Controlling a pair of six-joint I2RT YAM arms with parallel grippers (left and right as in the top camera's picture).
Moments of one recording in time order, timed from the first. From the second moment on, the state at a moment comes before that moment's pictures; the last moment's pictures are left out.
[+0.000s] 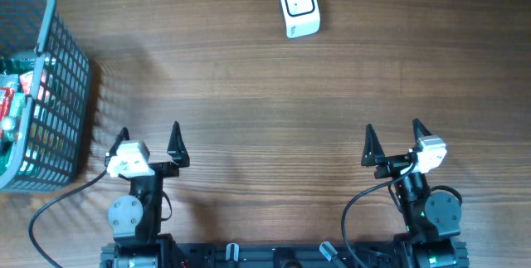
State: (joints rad) left arm 0.07 0.02 0.01 -0.02 0.02 -0.16; right arm 0.14 0.02 0.01 0.00 -0.01 0.13
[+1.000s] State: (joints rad) left arm 0.07 1.16 2.13 -1.65 0.19 -0.31; right arm 0.14 0.03 0.01 0.00 -0.01 0.13
